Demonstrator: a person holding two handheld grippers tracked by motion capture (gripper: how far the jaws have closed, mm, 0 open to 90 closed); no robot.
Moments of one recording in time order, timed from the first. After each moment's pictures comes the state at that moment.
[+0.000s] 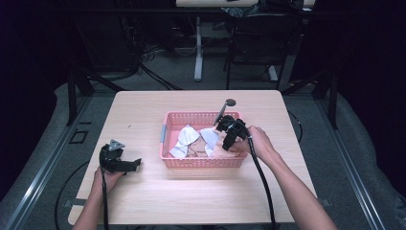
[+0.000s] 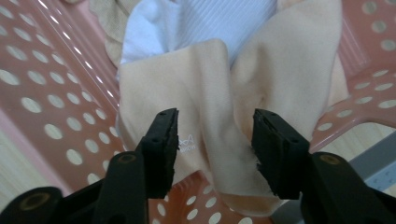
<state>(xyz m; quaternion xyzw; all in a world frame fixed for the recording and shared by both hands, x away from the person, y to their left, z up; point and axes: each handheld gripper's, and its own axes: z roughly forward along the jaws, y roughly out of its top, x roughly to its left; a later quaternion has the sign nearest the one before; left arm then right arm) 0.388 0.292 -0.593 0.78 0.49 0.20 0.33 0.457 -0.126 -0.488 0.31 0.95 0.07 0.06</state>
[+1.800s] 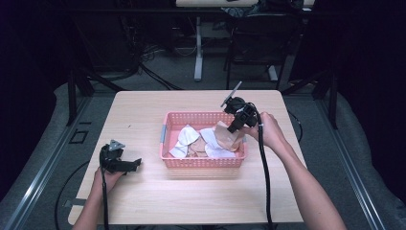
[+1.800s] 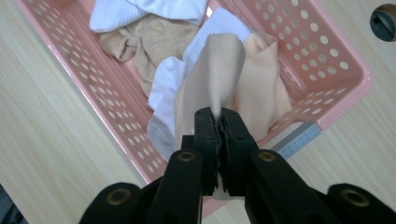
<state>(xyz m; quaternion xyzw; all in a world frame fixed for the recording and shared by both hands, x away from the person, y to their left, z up) 0.388 0.291 -0.592 0.78 0.49 0.20 0.33 0.448 -0.145 -0.410 0.33 0.93 0.17 0.06</state>
